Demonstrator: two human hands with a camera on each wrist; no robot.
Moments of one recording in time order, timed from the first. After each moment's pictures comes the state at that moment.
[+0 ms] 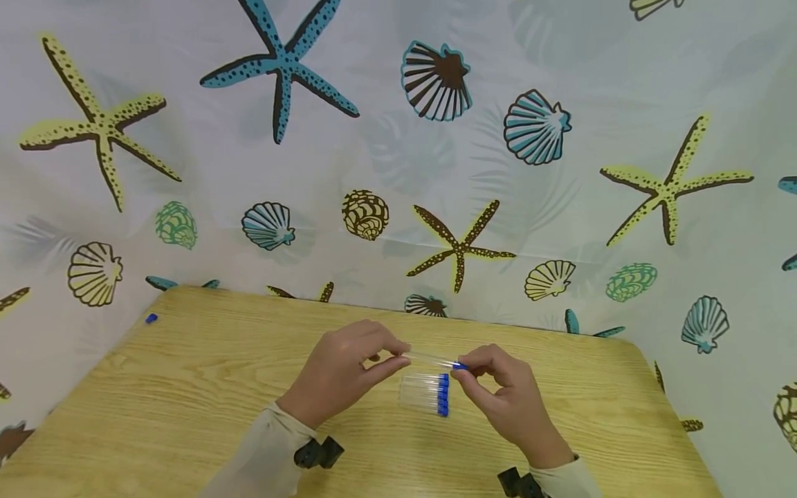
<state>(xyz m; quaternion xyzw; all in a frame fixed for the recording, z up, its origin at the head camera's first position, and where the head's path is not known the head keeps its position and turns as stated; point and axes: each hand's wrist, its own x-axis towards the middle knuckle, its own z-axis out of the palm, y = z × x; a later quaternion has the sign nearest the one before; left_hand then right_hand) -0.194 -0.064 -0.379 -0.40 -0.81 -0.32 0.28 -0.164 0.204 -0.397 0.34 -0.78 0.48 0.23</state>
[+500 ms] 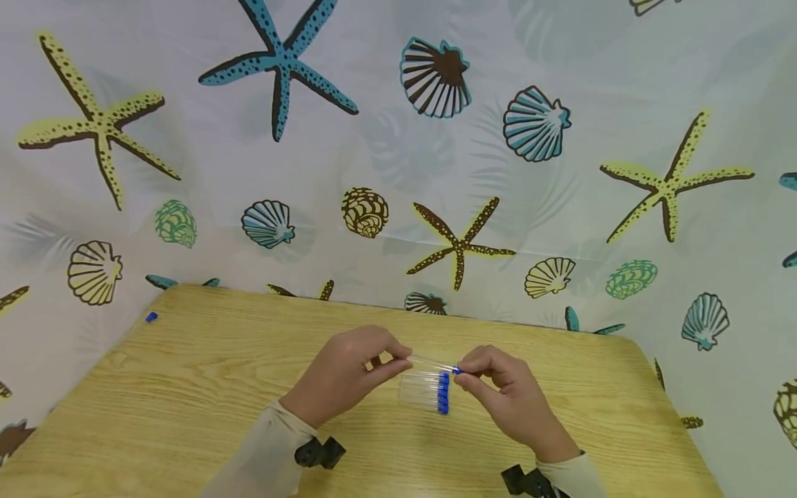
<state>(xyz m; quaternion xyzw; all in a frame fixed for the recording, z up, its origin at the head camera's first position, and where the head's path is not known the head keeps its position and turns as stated) -0.190 -0.062 -0.380 -0.40 -0.82 -0.35 0.19 -0.165 0.213 -0.400 0.37 -0.75 0.53 0.14</state>
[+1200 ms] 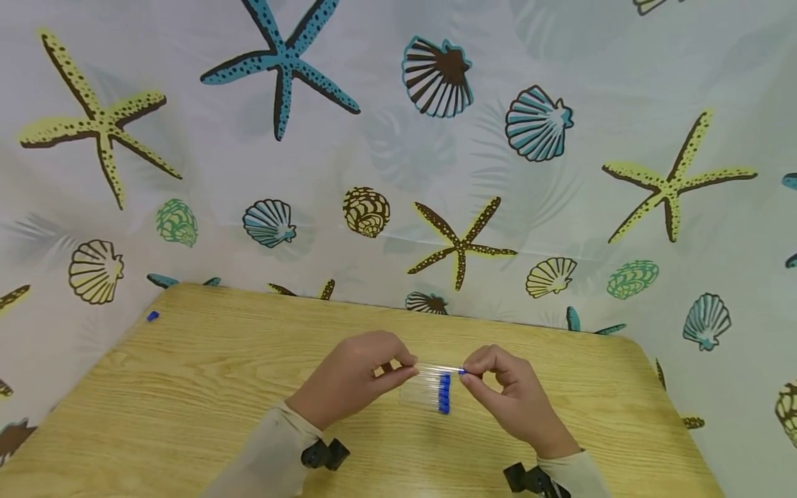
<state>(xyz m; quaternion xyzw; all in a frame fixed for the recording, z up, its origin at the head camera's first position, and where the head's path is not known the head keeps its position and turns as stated) -0.192 -0.059 -0.386 -0.43 -0.81 -0.36 0.17 -0.168 0.219 -0.408 0.37 -0.74 0.55 0.12</state>
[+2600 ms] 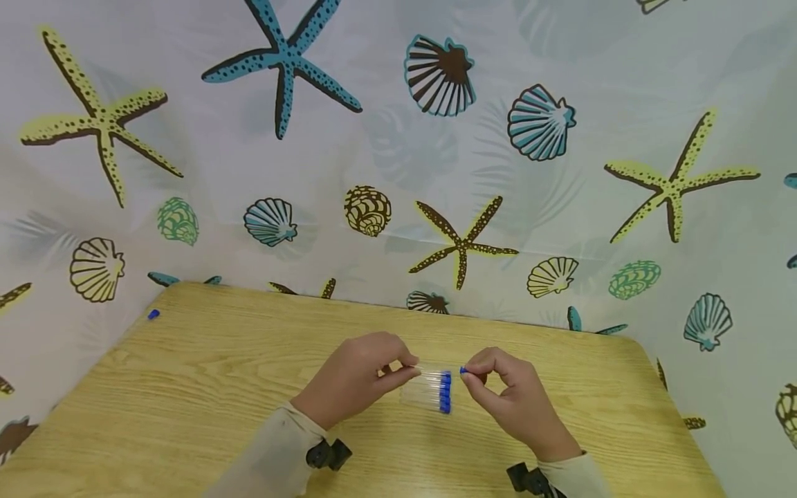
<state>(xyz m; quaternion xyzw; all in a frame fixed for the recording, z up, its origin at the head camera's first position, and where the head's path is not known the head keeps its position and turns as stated) -0.194 -0.057 -0.392 -0.43 -0.83 -0.31 0.19 -0.168 0.218 -0.410 0.37 -0.79 0.46 0.18</state>
